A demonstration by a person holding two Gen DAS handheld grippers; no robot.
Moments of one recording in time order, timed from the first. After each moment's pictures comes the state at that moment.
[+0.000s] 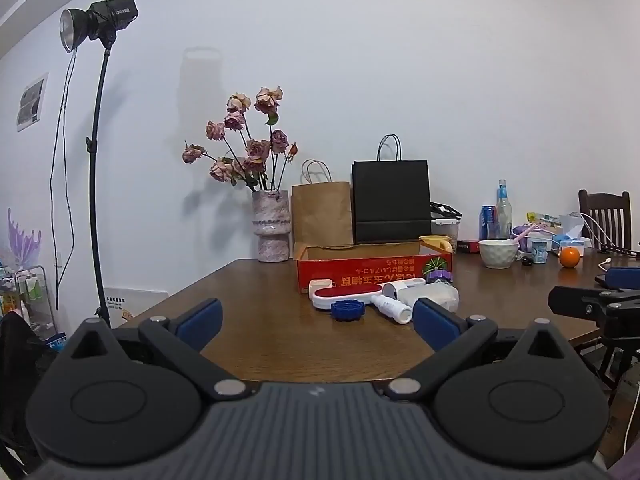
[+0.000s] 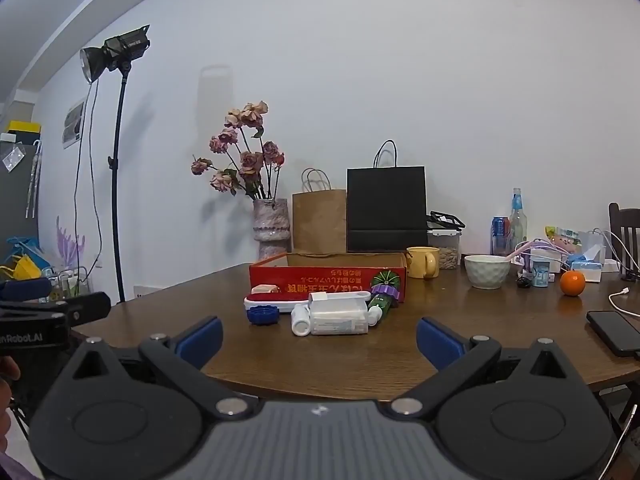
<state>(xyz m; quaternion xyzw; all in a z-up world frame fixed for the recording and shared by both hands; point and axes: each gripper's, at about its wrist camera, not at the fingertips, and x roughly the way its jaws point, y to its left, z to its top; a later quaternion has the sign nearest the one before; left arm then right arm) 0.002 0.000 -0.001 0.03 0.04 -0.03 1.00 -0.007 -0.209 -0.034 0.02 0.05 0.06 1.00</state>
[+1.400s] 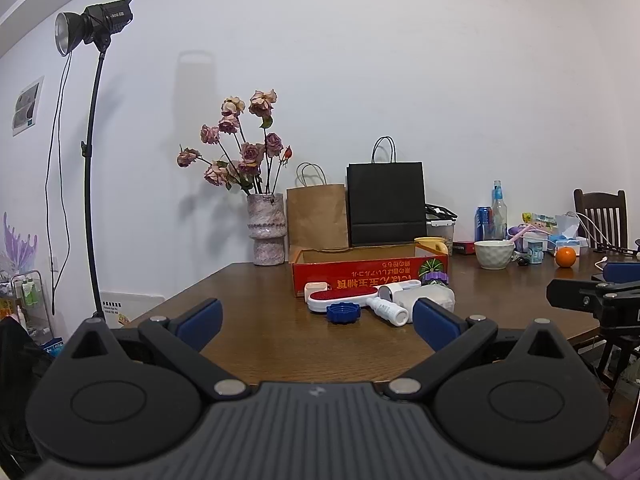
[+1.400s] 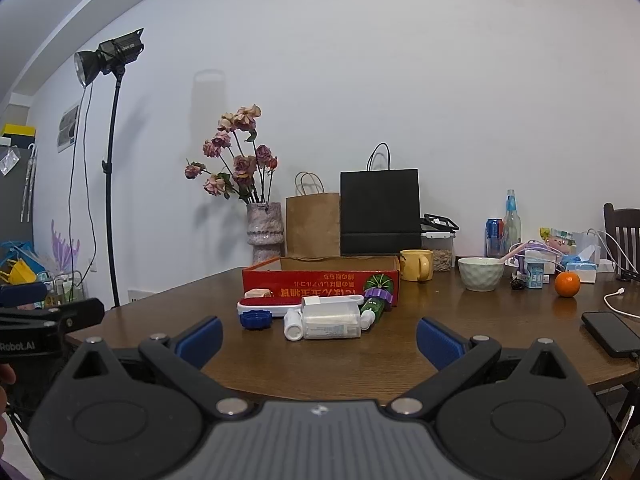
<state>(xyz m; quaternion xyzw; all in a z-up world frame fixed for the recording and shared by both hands) 0.003 -0.001 -0.002 0.03 0.04 -0.03 1.00 -0.007 -0.211 -0.032 0.02 0.05 0.05 1.00</state>
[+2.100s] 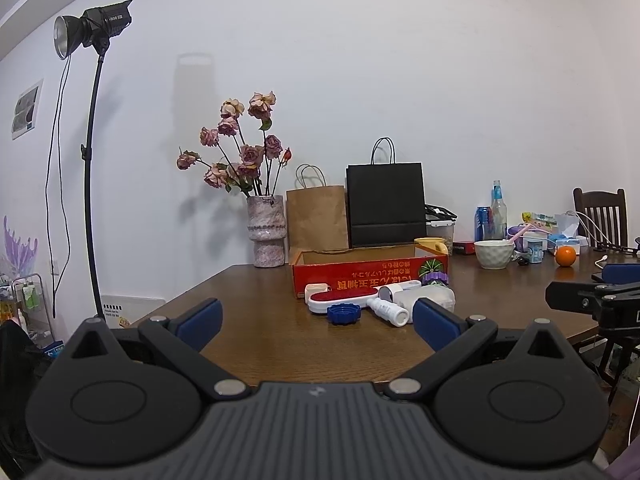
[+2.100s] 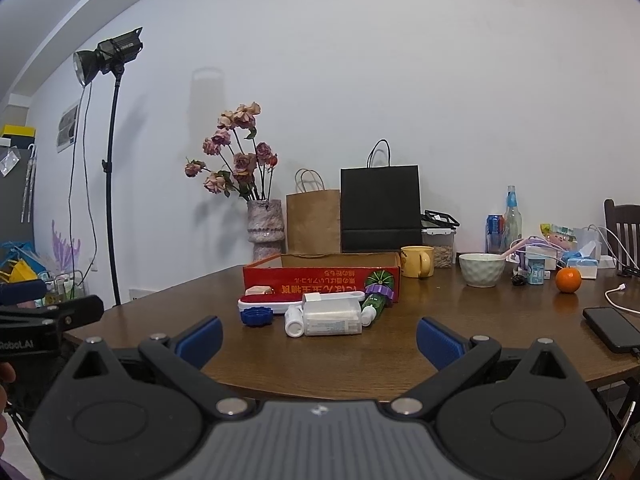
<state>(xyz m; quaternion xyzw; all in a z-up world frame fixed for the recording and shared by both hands) 0.003 -0.002 0.001 0.03 0.04 -0.03 1.00 -0.004 -0.212 -0.036 0.02 0.05 0.06 1.00</state>
